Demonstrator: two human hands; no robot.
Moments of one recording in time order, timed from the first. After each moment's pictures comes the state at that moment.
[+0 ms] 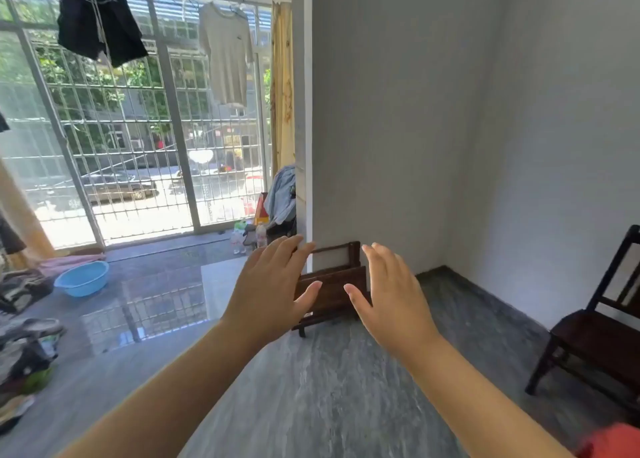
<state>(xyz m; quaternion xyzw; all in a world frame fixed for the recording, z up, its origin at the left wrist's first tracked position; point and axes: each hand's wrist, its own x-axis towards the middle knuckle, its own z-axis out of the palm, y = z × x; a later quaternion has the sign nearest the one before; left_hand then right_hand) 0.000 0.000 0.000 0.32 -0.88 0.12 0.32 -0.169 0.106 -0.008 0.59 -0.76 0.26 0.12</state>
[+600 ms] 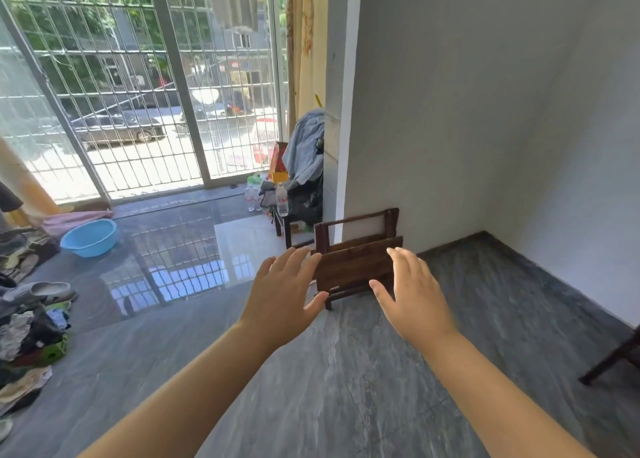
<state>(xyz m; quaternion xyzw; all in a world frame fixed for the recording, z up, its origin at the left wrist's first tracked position) -0.012 -0.287 -0.103 0.35 -0.91 0.08 0.19 -0.207 -0.184 -0.105 0.56 -0.80 0.21 0.04</state>
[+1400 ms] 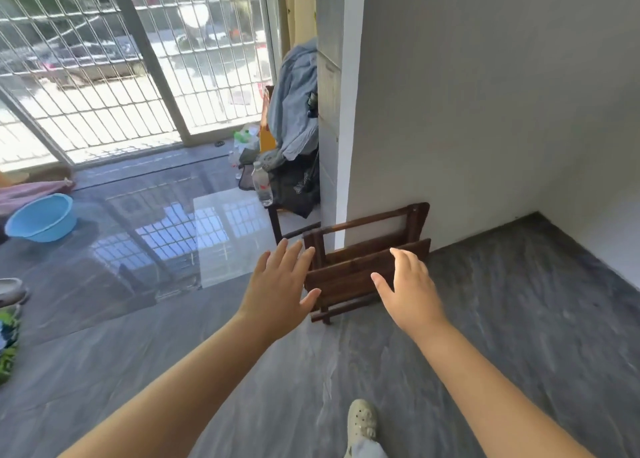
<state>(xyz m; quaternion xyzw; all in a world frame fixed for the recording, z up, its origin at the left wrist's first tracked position) -0.273 -0.676 -0.236 0.40 -0.91 0.00 0.03 -0.482 -0.585 -0.257 0.52 -0.82 0.21 -0.10</state>
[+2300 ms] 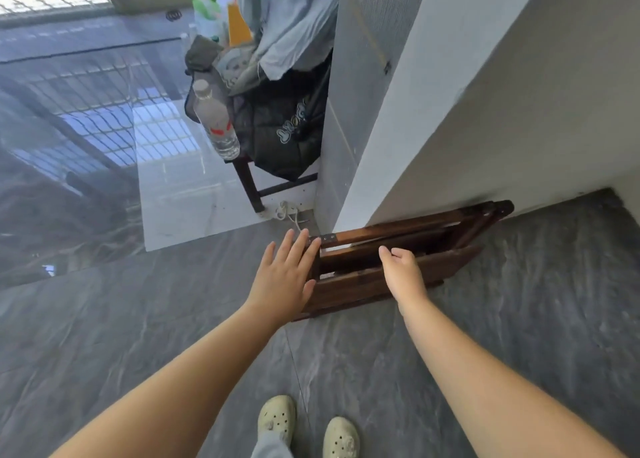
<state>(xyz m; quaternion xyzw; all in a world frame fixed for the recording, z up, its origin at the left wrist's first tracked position) -0.418 -0.986 -0.536 0.41 -0.90 -0.11 -0.10 -0.622 -0.933 -0.537 0.17 -0.85 0.28 -0.41</state>
